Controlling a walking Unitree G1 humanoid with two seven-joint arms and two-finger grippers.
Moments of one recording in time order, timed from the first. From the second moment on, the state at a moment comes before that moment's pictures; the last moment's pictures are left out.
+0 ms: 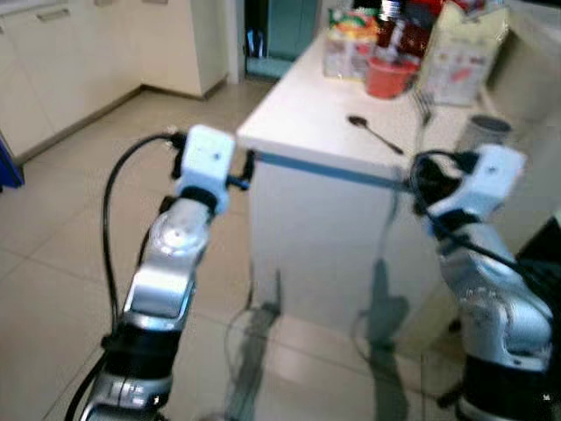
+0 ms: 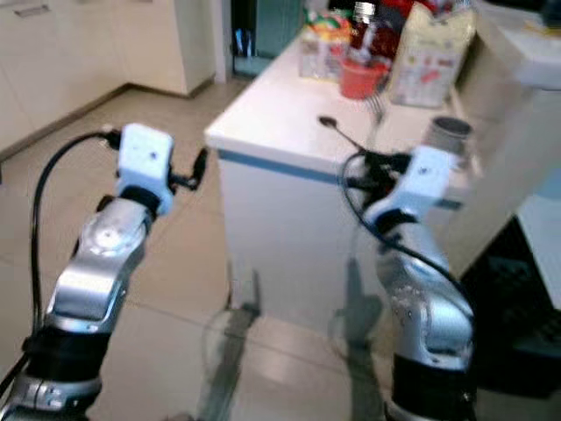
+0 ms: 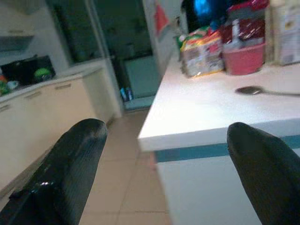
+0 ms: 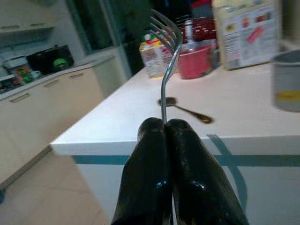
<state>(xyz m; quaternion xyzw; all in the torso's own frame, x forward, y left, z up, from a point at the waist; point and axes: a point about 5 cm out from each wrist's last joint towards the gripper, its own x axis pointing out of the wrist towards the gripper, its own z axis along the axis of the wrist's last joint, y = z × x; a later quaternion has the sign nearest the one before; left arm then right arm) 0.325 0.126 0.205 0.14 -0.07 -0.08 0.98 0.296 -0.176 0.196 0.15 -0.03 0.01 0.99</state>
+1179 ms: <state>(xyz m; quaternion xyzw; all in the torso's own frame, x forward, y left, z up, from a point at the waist) 0.326 0.132 0.201 0.16 -0.07 -0.08 0.98 0.296 -0.178 0.189 0.14 -0.02 -0.01 0.99</state>
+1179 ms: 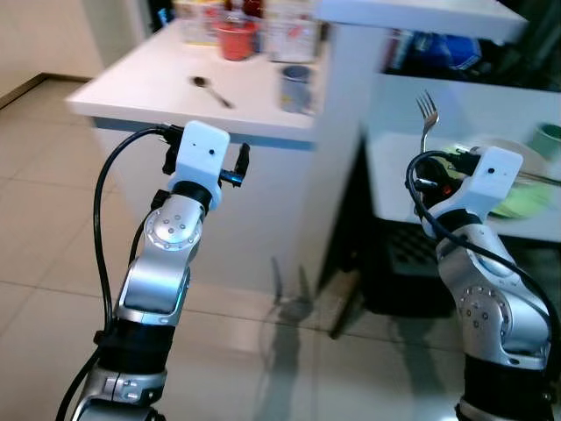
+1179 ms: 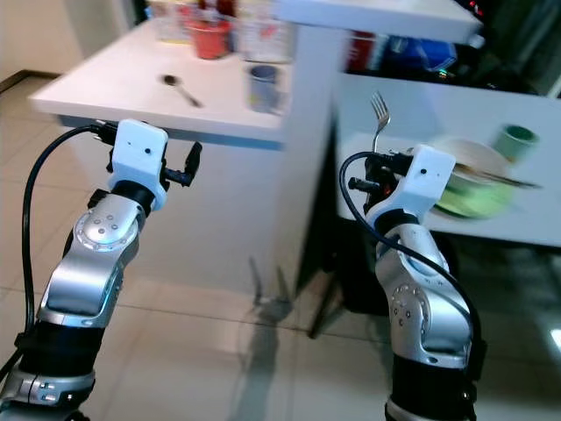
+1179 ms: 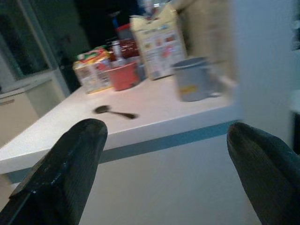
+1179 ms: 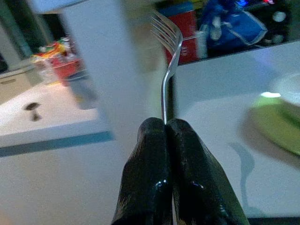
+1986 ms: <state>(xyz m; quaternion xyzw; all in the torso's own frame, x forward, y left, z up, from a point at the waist) 0.326 0.124 0.198 0.16 -0.07 -0.09 0.98 0.294 -0.185 0.192 0.13 -0.03 -0.03 0.99</state>
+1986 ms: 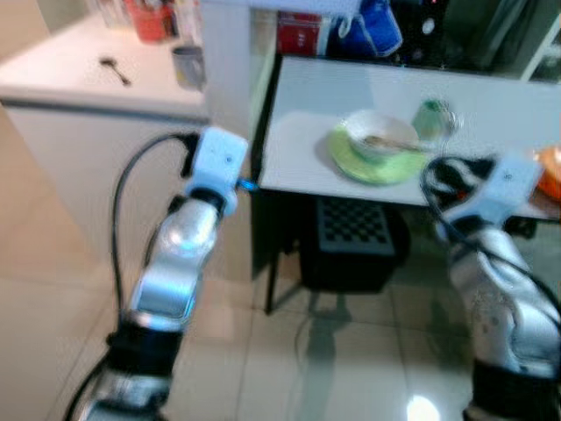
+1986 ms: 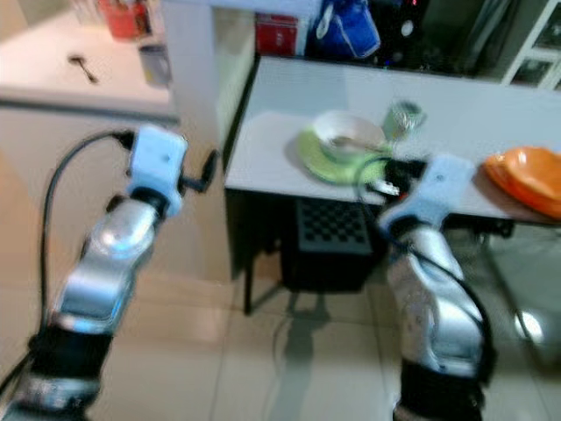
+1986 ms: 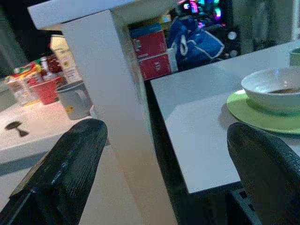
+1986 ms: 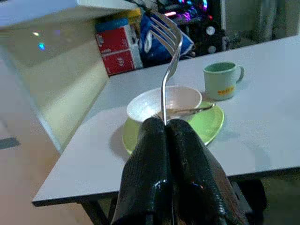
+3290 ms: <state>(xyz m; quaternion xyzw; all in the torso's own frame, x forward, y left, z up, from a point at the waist) 0.328 0.109 0.202 0.16 -0.08 -0.11 0.98 0.295 -0.198 0.189 0.14 -0.02 -0.05 0.99</state>
